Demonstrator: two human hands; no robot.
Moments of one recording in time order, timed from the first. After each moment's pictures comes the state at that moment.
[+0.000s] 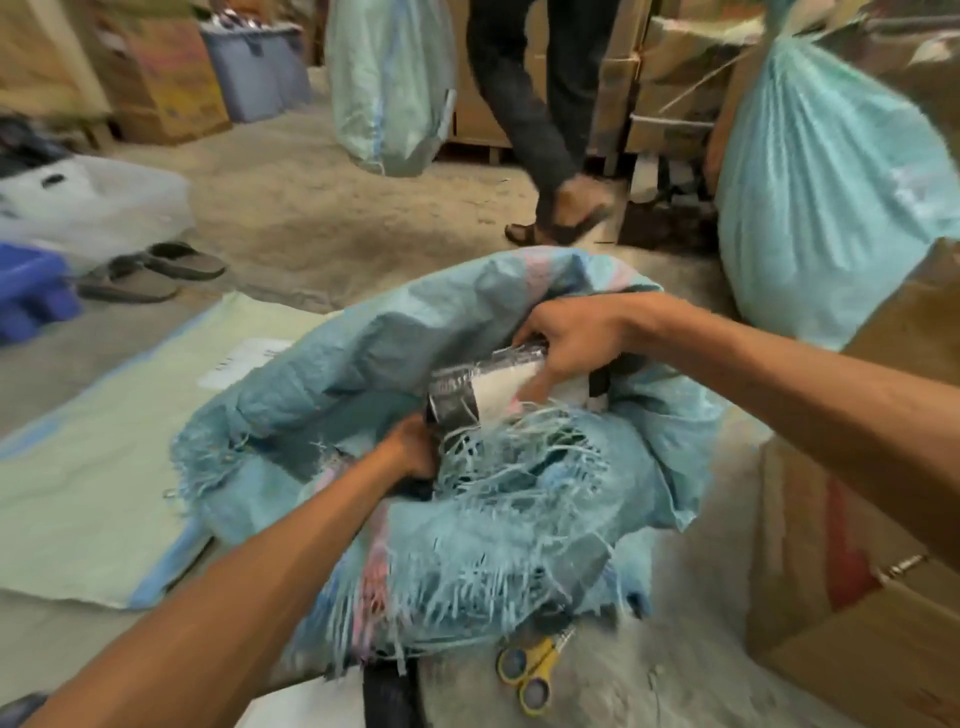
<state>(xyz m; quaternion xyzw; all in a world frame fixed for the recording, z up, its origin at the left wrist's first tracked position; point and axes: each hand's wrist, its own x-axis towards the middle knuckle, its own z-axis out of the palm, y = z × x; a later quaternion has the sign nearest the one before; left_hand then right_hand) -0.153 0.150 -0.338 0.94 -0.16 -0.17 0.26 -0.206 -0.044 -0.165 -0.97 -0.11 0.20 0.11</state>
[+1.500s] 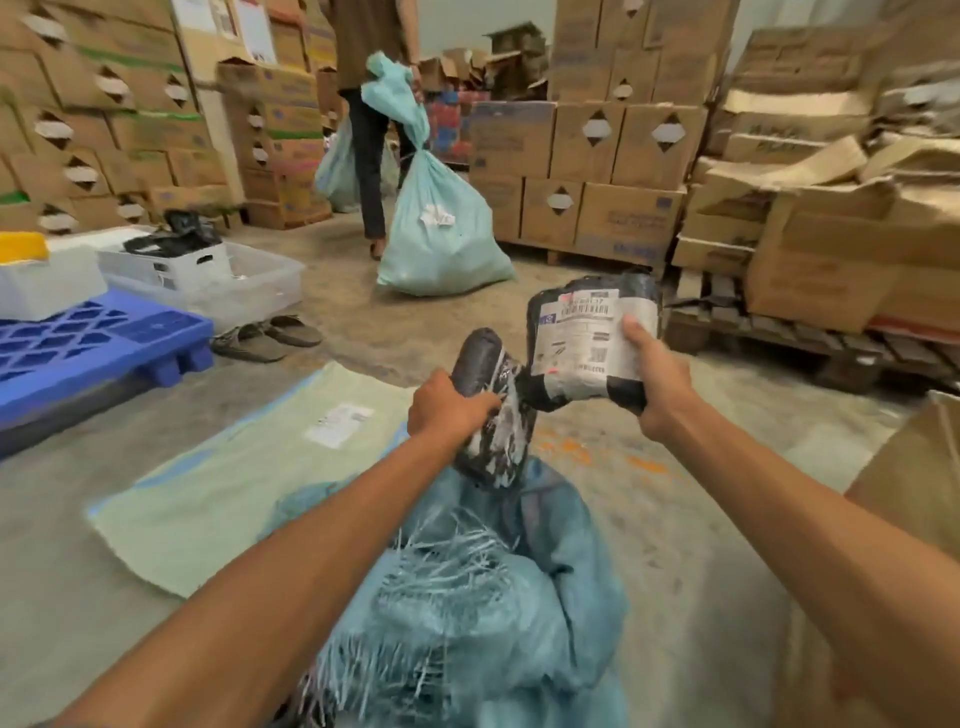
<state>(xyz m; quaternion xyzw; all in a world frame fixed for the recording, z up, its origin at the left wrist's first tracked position) -0.171 0.192 -0.168 0.90 0.04 0.05 0.43 -0.198 -0.032 -0.129 -0.57 0.22 -0.16 0.77</state>
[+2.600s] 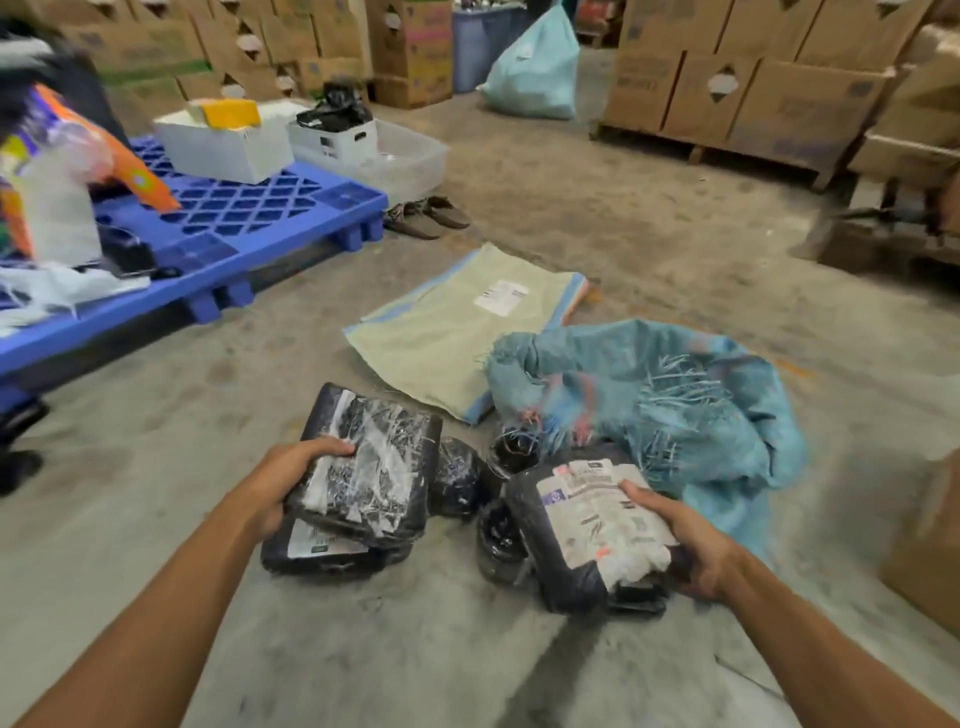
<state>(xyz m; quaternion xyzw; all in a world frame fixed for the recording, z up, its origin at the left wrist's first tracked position) -0.434 0.627 -0.256 0.70 0.27 -0.14 0.64 -0.457 0.193 -0.287 -0.53 0.29 0.31 0.73</state>
